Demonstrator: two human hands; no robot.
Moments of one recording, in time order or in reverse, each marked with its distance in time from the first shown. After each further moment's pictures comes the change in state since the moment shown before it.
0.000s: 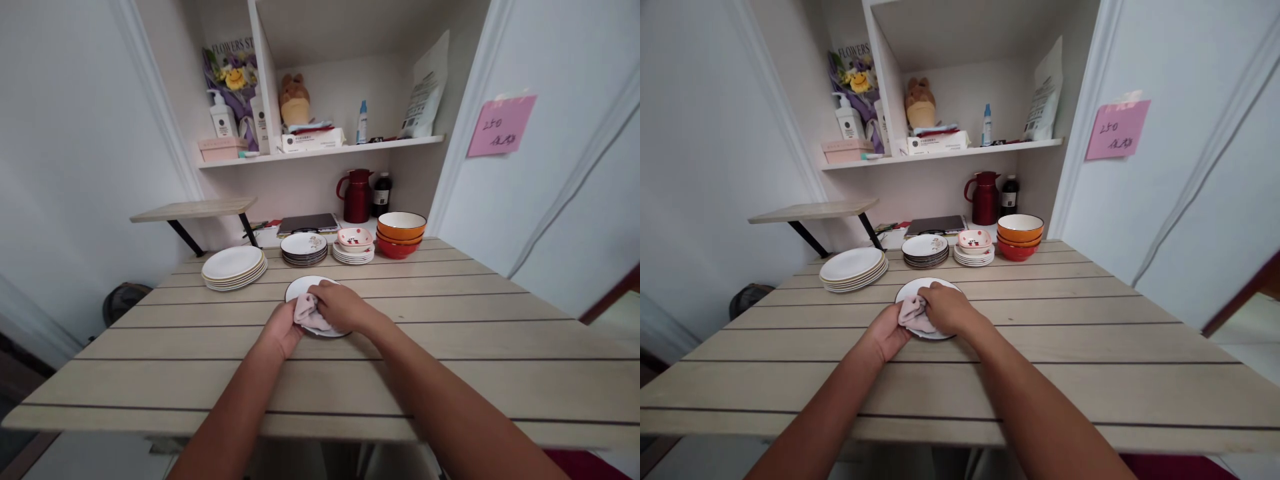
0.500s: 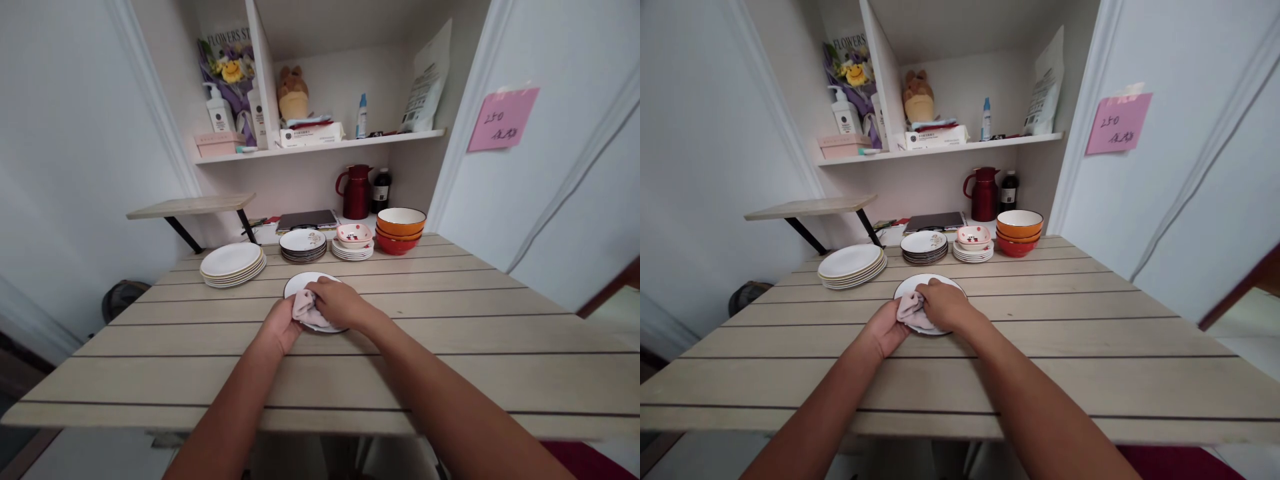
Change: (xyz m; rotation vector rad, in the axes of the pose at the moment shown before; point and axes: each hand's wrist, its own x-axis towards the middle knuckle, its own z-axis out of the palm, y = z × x) left_hand 0.000 0.000 0.002 -0.007 0.007 -0.008; right_hand -0.001 -0.003 0.001 -0.005 0.014 0.009
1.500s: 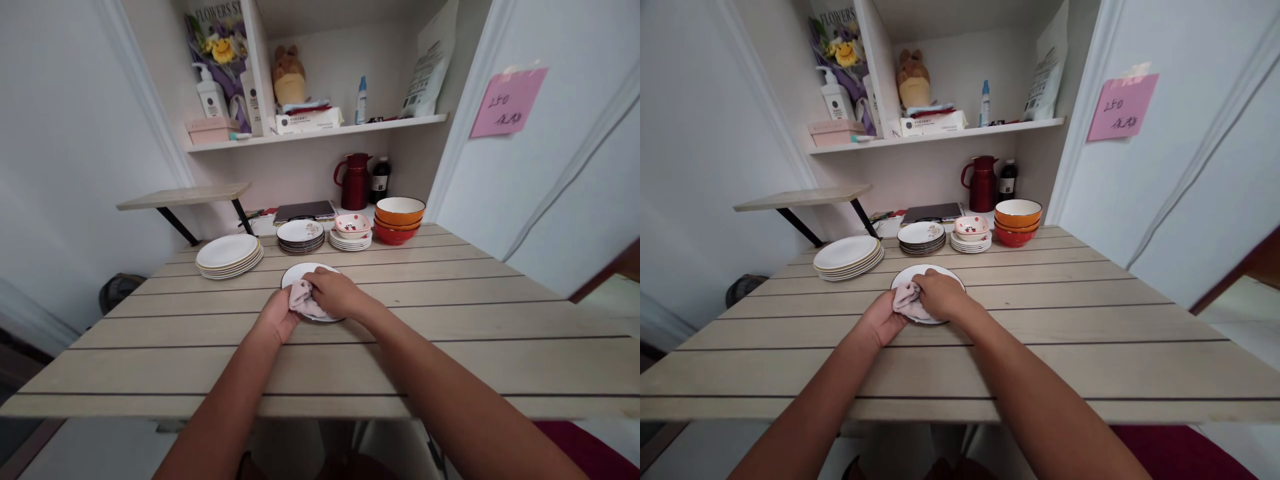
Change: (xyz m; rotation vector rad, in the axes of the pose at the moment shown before) left_hand 0.003 0.000 -0.002 0.012 -0.010 0.019; right_hand 0.000 -0.001 0.000 0.021 0.013 -0.003
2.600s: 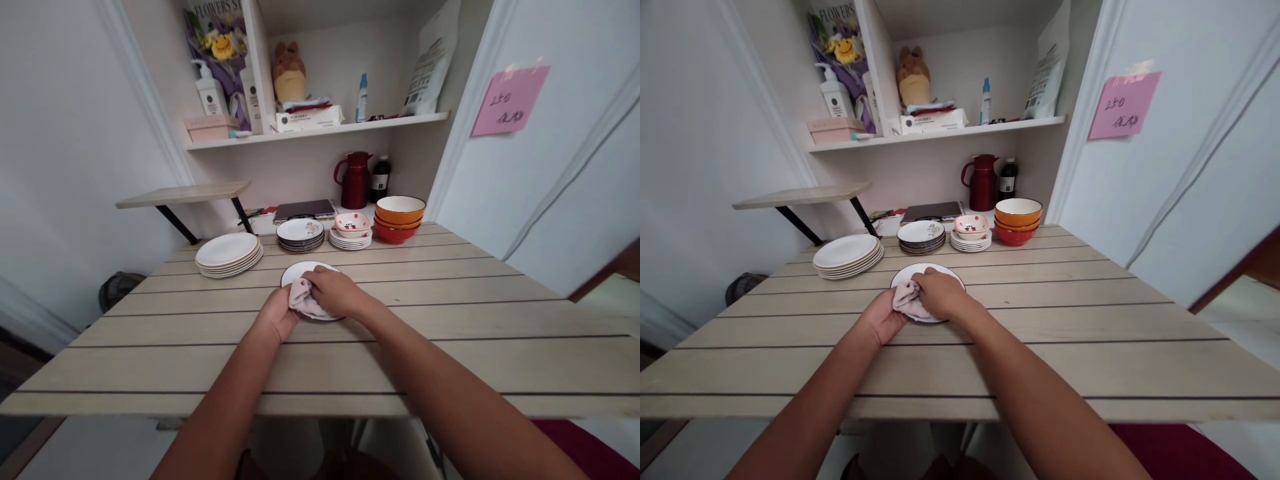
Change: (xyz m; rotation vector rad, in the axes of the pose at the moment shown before) left_hand 0.003 -0.001 -0.003 -0.016 -0.011 -0.013; right_hand 0.001 0.001 0.002 -0.007 0.012 -0.013
